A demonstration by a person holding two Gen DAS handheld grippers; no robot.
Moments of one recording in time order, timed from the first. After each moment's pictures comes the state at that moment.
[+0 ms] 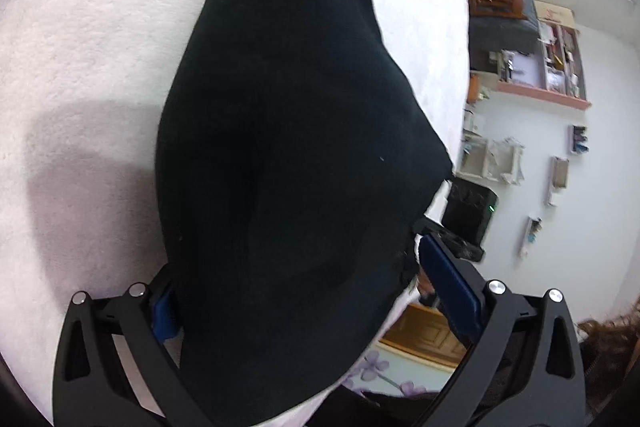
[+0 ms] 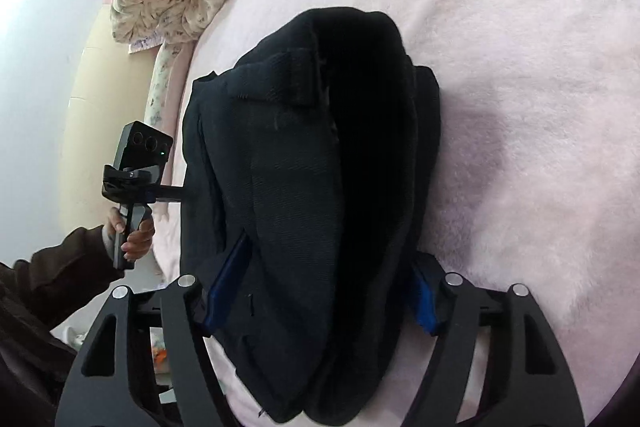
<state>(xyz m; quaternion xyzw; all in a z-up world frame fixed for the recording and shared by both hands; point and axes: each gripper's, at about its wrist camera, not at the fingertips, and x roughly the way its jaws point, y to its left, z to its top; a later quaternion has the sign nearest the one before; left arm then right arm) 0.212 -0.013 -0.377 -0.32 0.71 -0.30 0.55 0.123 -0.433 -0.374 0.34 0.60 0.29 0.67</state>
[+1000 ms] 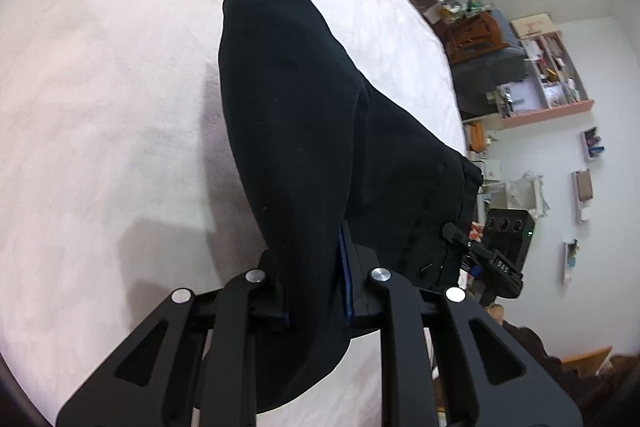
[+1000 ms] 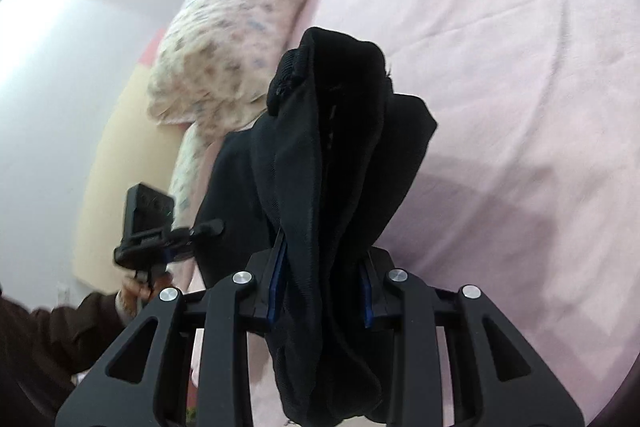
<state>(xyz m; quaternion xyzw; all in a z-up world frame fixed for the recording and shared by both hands) 0.284 -0.079 -0.303 -0.28 0.61 -0.27 0.69 0.230 -0.477 -0.307 0.37 0.49 0.25 0.75</state>
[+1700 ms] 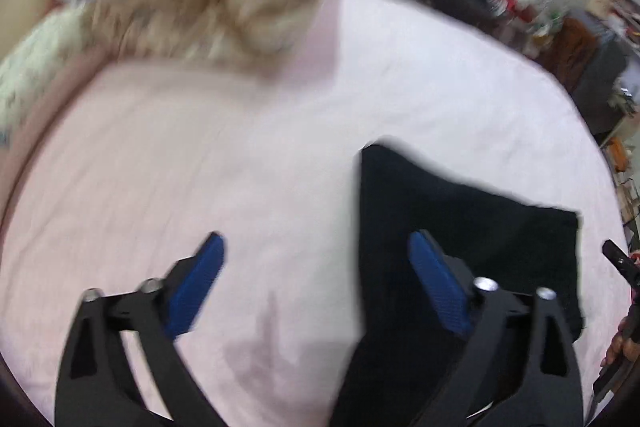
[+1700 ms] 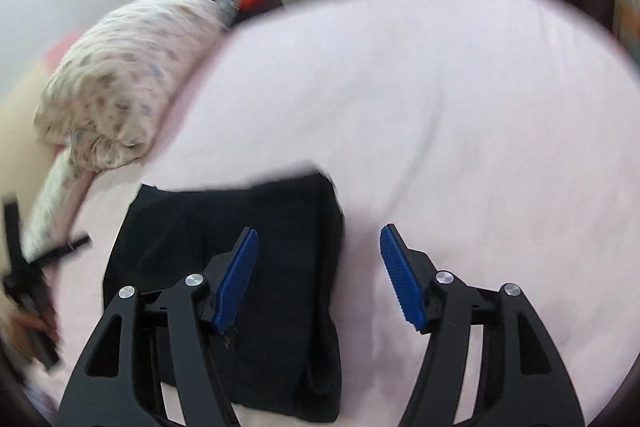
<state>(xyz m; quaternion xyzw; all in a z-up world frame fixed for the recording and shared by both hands) 0.265 -0.081 -0.250 -0.05 0.46 -0.06 0.88 0.209 -0.453 -0.255 0.11 0.40 0.05 0.91</state>
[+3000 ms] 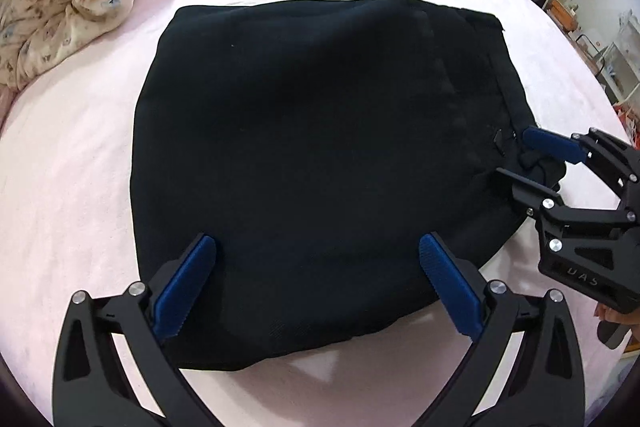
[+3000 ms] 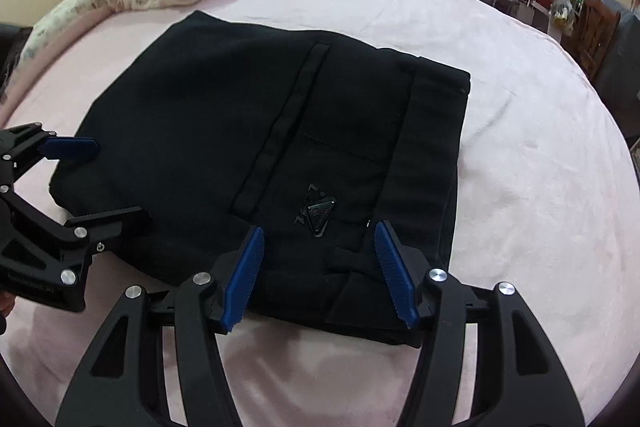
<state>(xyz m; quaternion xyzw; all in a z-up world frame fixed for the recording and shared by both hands) 0.192 -0.185 -0.326 0.08 0.54 -0.19 0.81 0.165 -0.361 -0.315 -0.04 0.48 0.08 0.87</state>
